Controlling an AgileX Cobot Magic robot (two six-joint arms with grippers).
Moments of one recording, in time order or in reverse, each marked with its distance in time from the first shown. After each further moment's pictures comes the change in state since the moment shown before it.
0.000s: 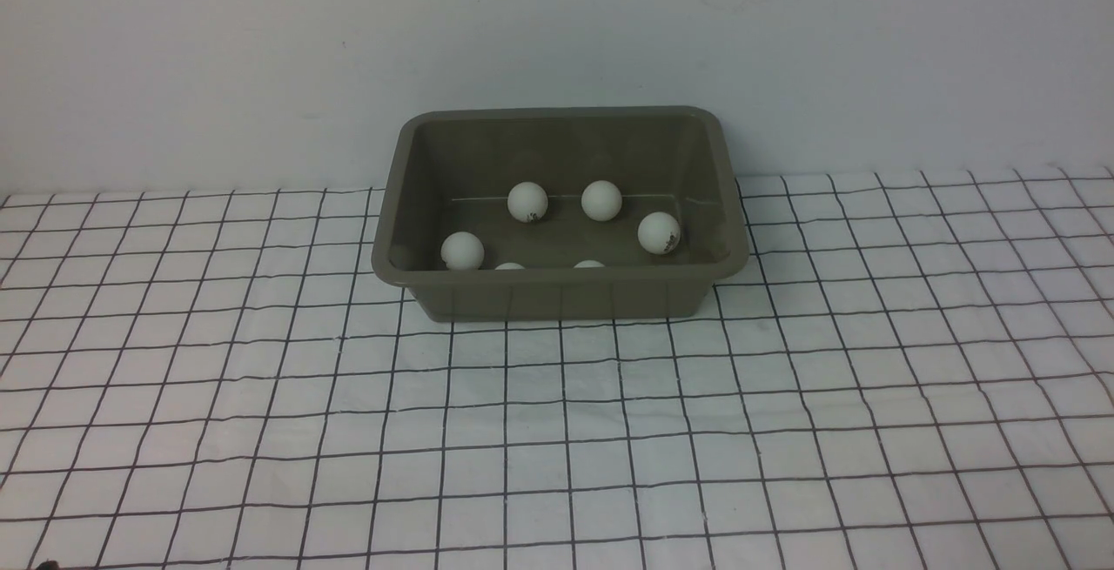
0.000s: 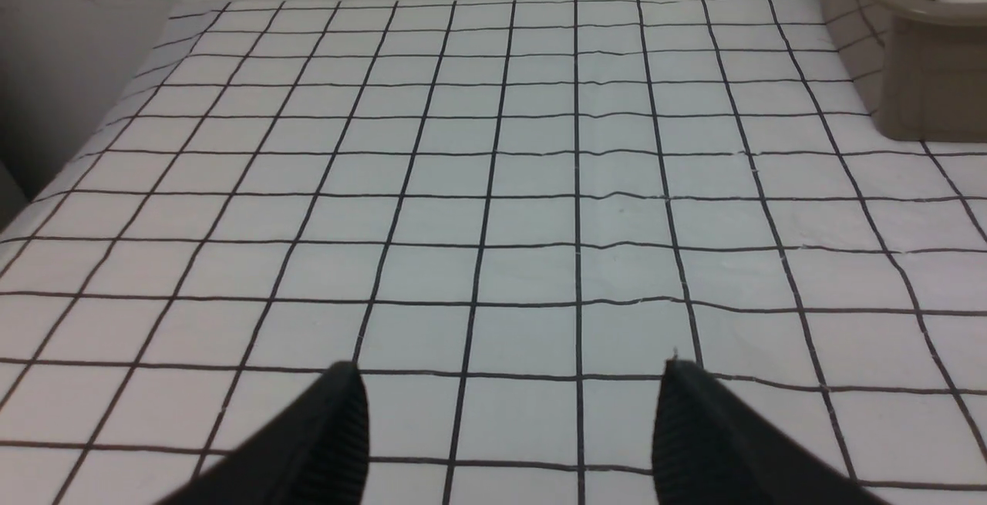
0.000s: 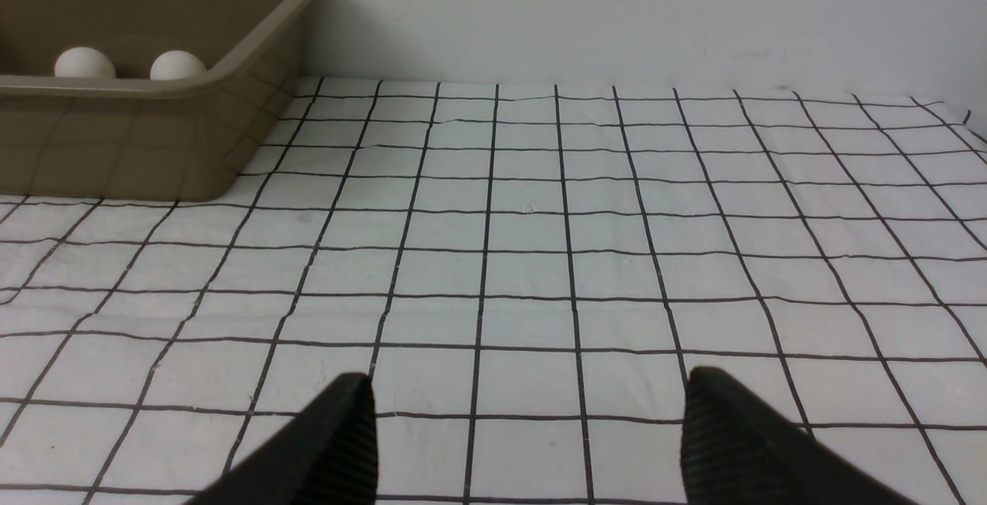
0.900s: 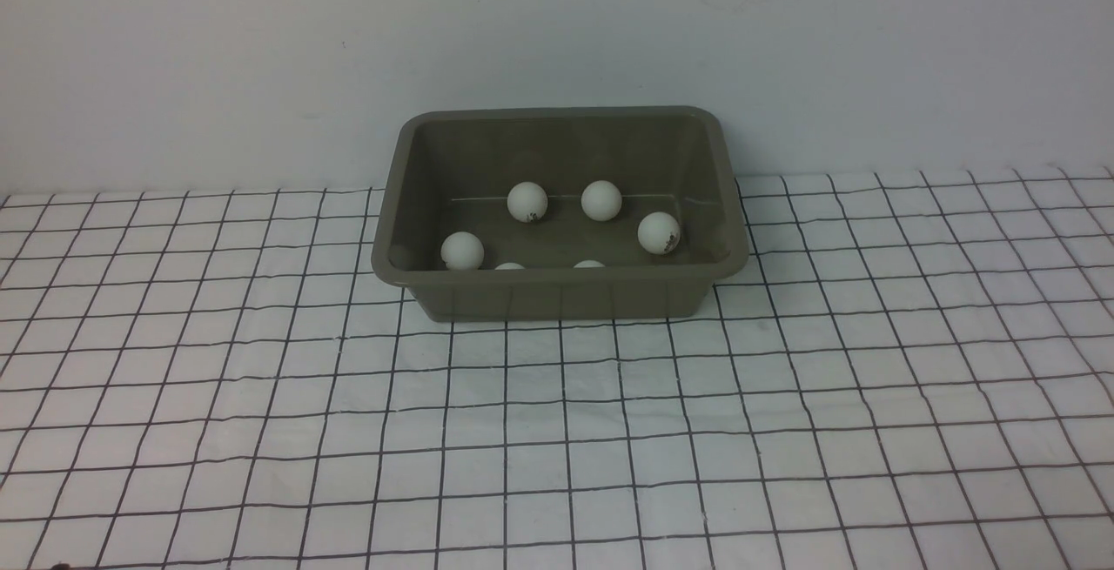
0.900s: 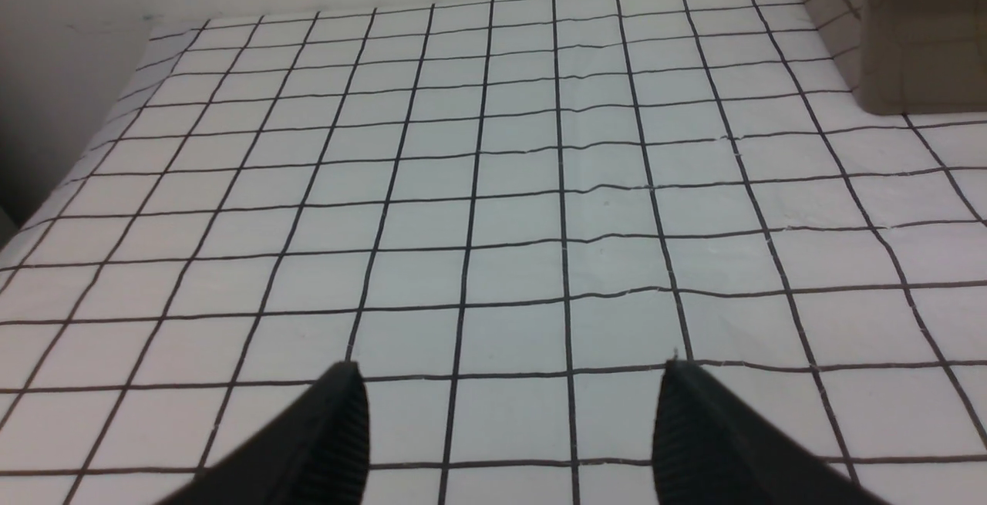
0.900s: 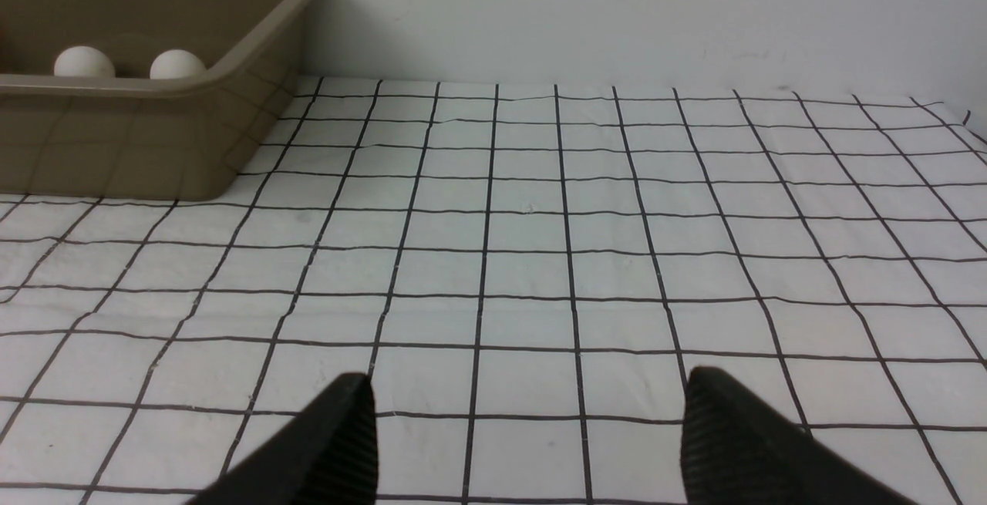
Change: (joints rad) right arm 0.000 0.000 0.000 0.000 0.000 -0.006; left arm 0.000 0.000 0.000 -0.066 0.002 0.110
